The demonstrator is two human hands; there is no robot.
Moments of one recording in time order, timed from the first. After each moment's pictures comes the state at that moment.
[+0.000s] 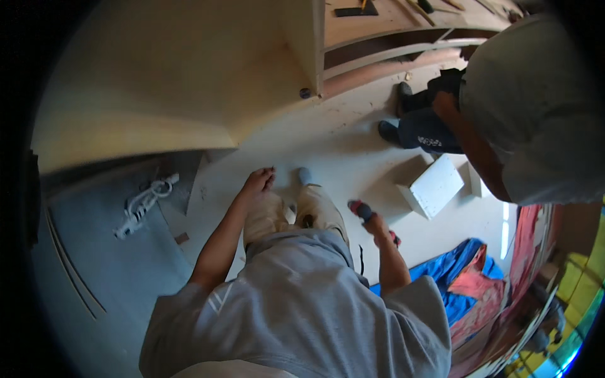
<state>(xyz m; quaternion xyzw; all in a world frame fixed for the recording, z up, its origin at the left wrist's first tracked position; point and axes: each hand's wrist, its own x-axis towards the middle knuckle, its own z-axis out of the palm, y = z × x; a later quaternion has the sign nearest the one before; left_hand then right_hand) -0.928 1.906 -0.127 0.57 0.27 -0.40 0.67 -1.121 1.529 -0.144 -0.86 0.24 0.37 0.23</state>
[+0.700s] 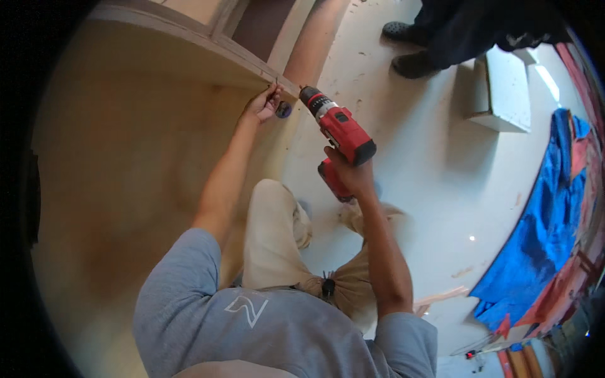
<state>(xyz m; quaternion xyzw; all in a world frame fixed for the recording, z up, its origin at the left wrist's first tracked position) -0.537 1.703 -0.440 0.44 0.13 -0.60 0.66 -0.848 1.686 -0.328 -0.61 0.44 -0.24 0.61</state>
